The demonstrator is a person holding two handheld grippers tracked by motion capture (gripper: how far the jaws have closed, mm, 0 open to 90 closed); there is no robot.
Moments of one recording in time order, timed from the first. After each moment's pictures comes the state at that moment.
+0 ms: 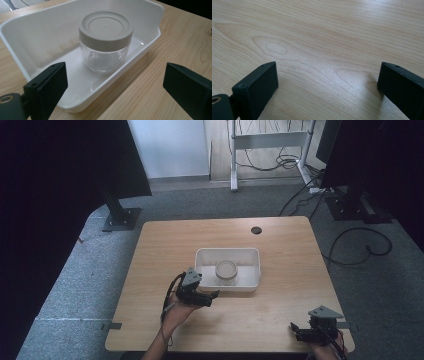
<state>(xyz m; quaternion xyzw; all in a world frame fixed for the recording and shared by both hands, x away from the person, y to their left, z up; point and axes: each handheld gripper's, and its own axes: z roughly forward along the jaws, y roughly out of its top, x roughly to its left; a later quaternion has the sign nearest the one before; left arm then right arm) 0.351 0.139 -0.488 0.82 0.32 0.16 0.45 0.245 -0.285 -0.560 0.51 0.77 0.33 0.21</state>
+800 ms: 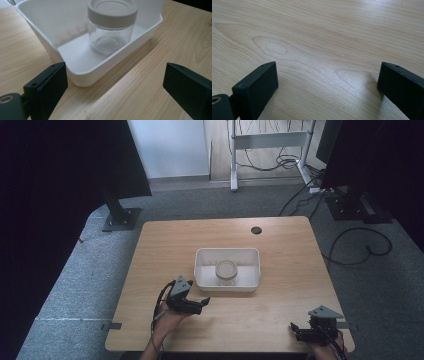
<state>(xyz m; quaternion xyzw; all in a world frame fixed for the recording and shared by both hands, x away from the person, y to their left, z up) 0.333 0.171 -0.507 0.81 0.32 0.17 0.46 0.245 -0.285 -0.560 0.51 0.77 0.33 0.21</state>
